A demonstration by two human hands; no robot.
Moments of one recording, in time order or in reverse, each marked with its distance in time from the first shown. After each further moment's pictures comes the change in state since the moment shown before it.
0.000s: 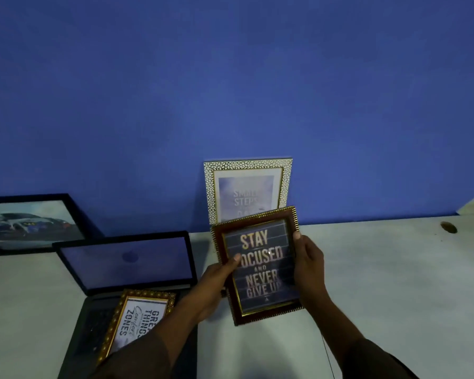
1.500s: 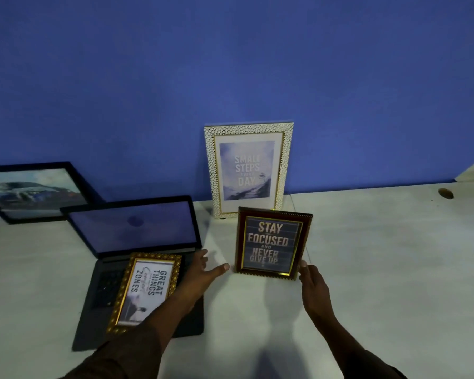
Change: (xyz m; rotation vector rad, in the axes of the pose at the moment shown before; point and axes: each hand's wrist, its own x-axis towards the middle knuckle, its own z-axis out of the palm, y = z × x) left_hand -0.018 -0.086 -0.046 0.180 0.213 0.022; right_hand -0.084 0.112 -0.048 -0.355 -0.019 0.259
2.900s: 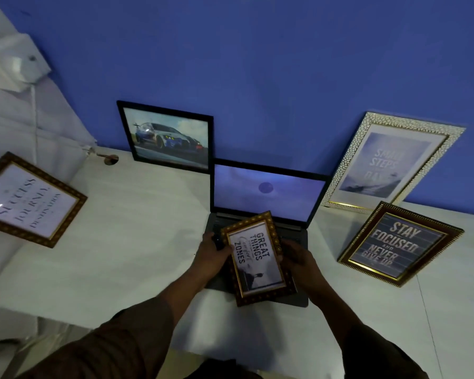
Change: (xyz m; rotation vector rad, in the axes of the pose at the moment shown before) left_hand -0.072 -0.063 -0.273 0.151 0.240 -0.136; right_hand -0.129 -0.119 0.257 -0.081 -0.631 -0.252
